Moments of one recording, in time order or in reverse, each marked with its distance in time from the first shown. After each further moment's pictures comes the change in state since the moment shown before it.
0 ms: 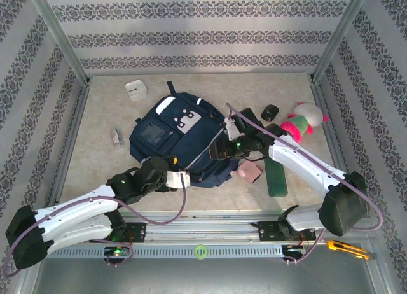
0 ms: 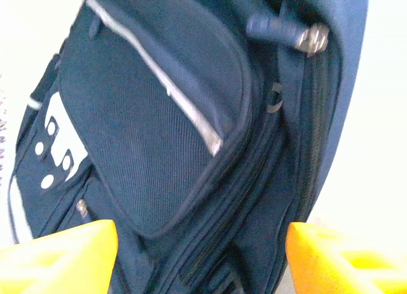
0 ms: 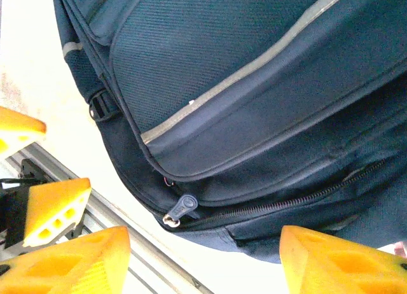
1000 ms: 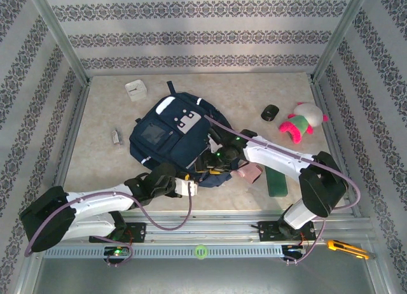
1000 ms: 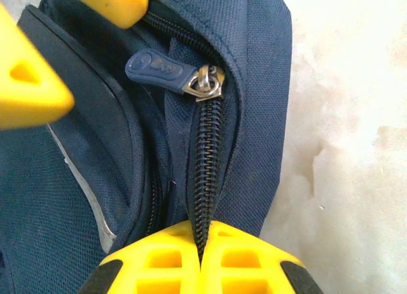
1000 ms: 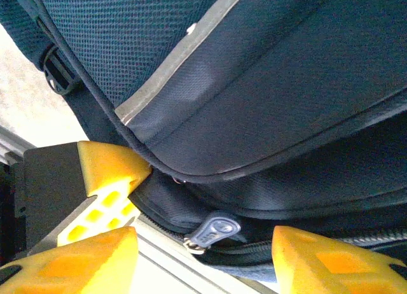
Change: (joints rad) left arm -0.019 0.253 -0.177 0.470 0.086 0.104; right arm 0.190 0.225 0.037 0.032 0.011 0.262
